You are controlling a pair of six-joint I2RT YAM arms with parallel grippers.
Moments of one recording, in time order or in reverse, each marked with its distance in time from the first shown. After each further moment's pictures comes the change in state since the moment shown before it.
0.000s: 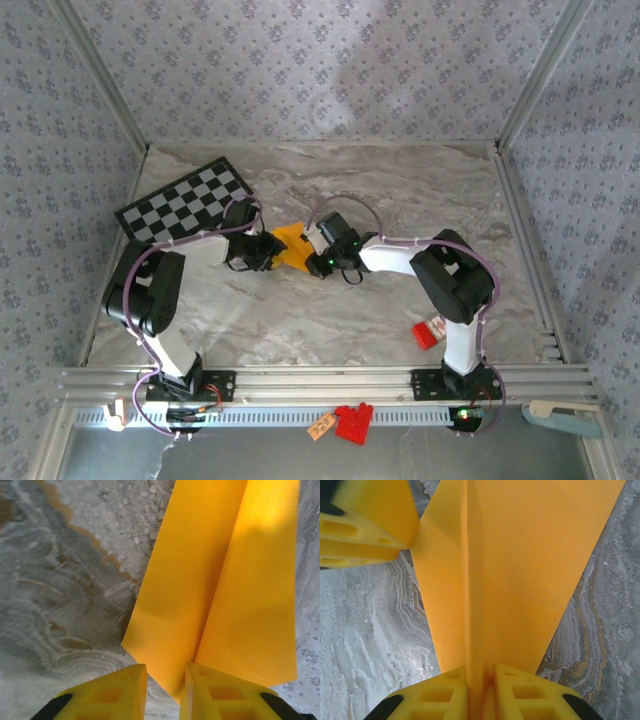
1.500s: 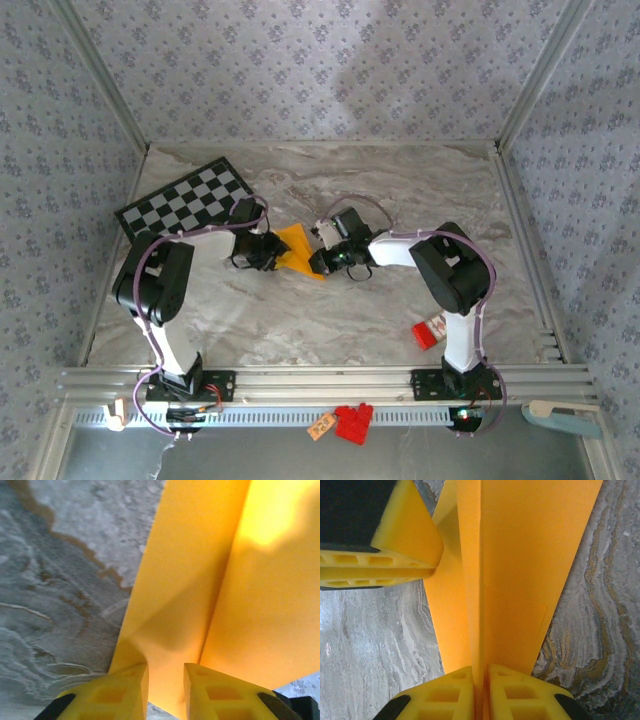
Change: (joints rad) left arm -0.013 0.067 0.056 -0.047 0.008 0.016; right arm -0.106 0.047 -0.035 0.097 -0.303 0.138
